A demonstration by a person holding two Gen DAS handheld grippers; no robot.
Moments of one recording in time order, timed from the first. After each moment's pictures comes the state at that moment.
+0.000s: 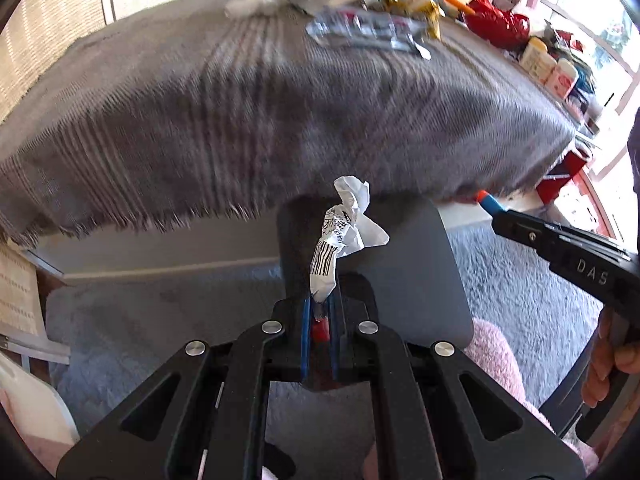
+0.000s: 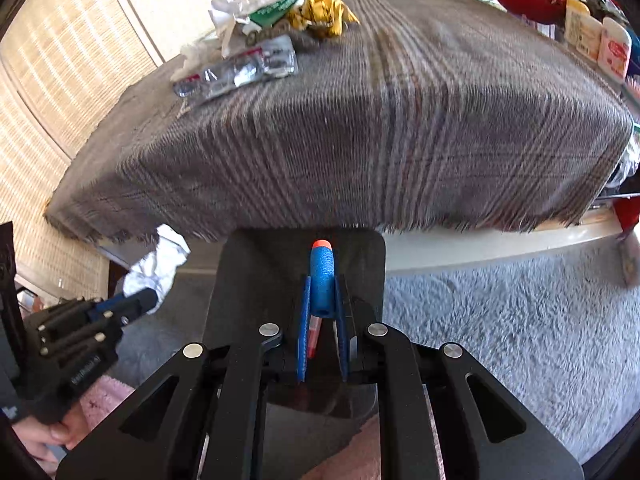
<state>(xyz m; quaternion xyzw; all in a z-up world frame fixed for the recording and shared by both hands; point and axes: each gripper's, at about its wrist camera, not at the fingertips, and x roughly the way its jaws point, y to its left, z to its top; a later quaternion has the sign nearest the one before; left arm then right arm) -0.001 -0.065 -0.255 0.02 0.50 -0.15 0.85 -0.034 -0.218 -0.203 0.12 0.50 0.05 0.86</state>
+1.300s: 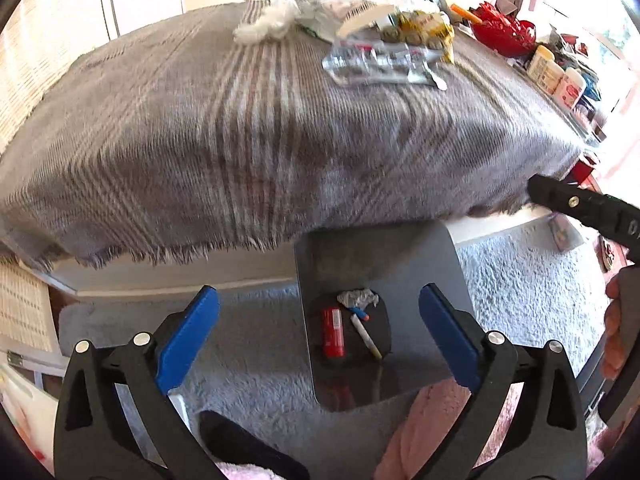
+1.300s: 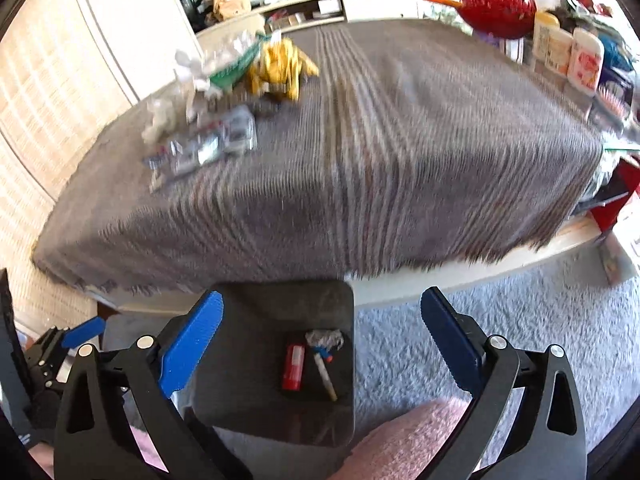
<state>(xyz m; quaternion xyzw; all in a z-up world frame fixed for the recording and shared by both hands) 0.028 -0.056 -0.228 0.03 0.48 -0.14 0.86 -0.009 -0.249 -0.155 0.13 0.45 0.00 0.88</state>
